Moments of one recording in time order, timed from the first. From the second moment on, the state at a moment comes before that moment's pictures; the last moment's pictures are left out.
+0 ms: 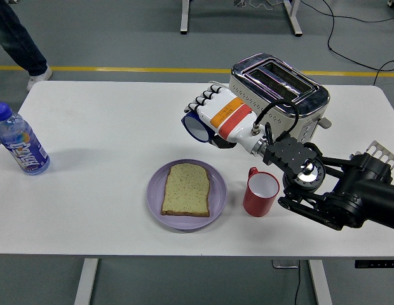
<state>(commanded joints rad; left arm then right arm) -0.19 0.05 -0.57 -0.26 -0.14 0.26 0.05 1.08 -0.15 0.04 0.96 -2.01 -0.65 -0.16</state>
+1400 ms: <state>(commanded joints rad) -0.20 0.05 -0.54 -0.26 -0.18 0.25 0.03 0.95 -0.23 0.34 1.25 -1.19 -0.46 0.01</state>
